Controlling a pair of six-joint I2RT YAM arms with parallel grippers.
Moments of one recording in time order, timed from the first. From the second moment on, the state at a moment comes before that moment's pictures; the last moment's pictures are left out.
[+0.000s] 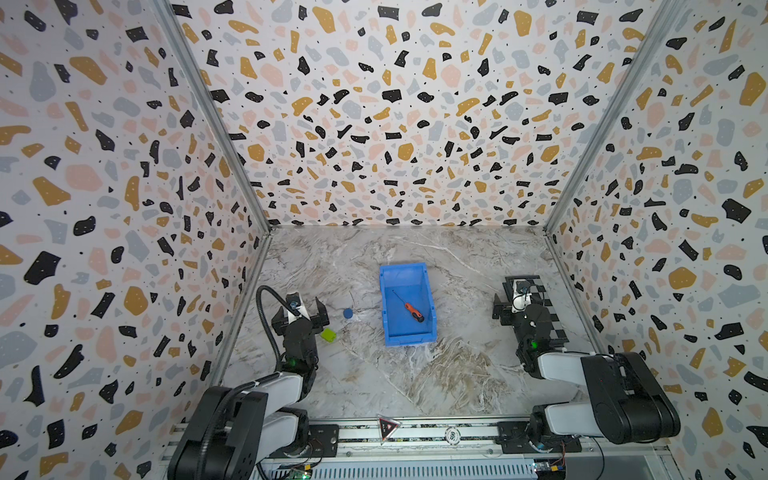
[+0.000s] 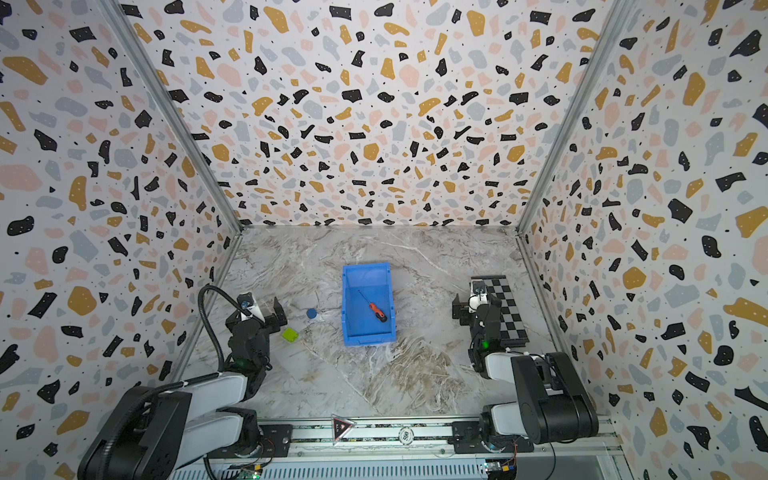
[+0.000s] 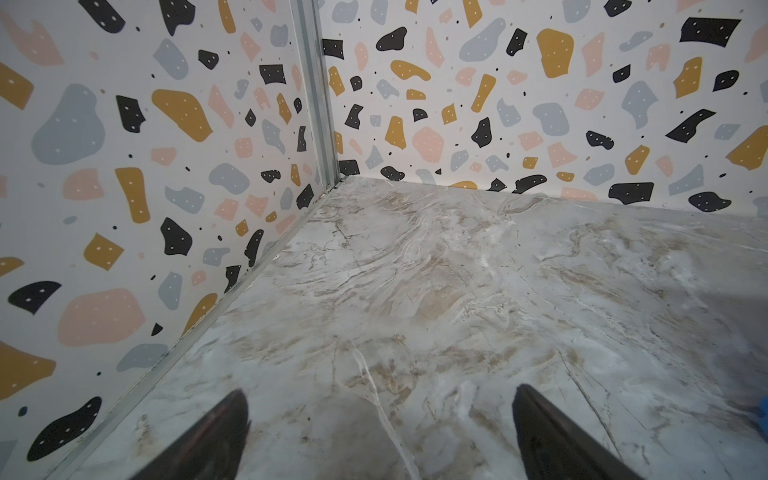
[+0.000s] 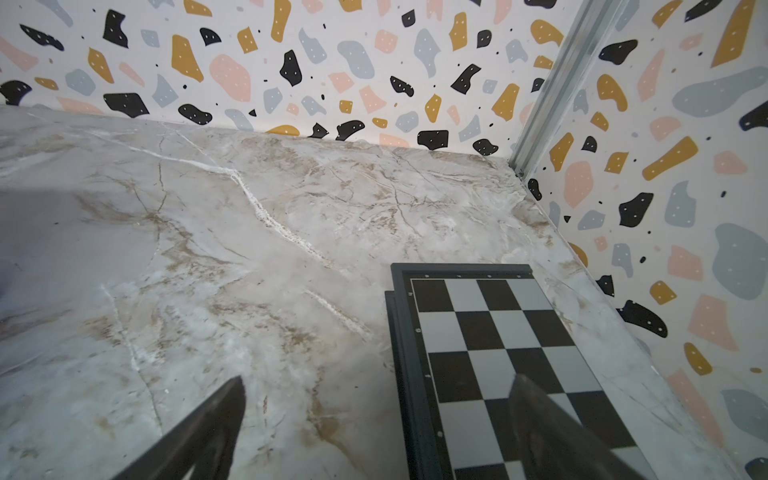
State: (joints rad) left arm -0.14 1.23 0.12 0.91 -0.44 -0.03; right arm 0.11 1.37 0.22 0.90 0.13 -0.07
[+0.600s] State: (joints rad) left arm -0.12 1.39 0.17 1.02 -0.37 0.00; right arm 0.06 1.50 0.20 1.07 -0.04 -0.08
